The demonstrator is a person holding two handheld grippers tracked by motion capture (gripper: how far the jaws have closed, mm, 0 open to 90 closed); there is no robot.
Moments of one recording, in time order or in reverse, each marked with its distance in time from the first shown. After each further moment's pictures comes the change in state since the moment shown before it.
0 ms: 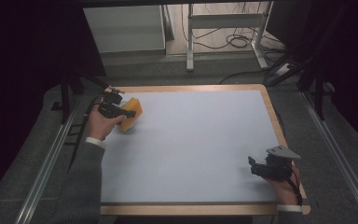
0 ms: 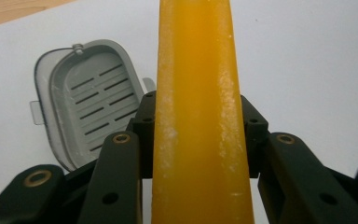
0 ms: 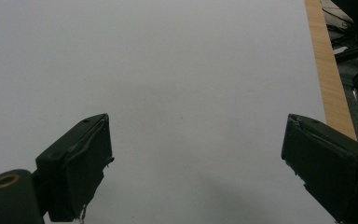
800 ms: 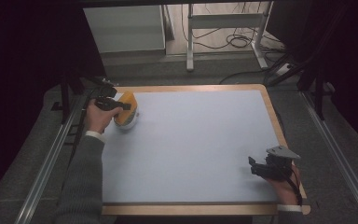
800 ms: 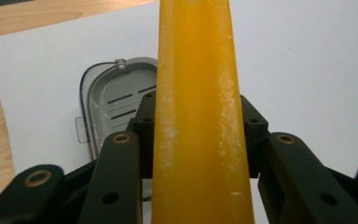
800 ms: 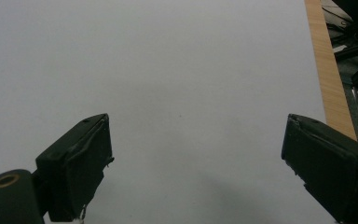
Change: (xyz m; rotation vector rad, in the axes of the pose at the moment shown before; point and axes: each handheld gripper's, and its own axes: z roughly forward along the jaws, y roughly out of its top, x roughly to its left) left arm 0.030 0.011 0.013 -0.023 0.032 -0.099; right arm 0.000 -0.001 0.001 0.005 -0.004 -0.001
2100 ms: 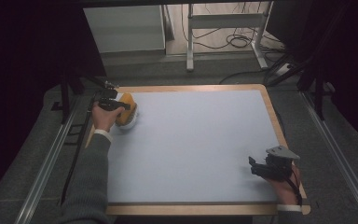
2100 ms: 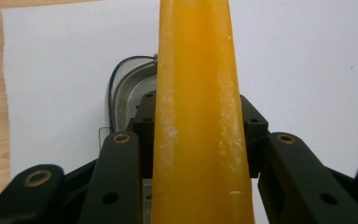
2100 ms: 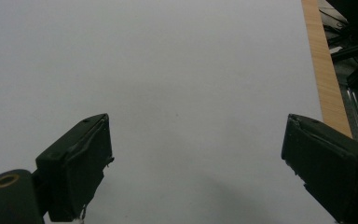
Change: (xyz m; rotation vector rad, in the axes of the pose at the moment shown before) left arm 0.023 -0.004 0.043 0.003 0.057 -0.113; right arm 0.000 -0.001 0.001 -0.002 -0.011 -0.008
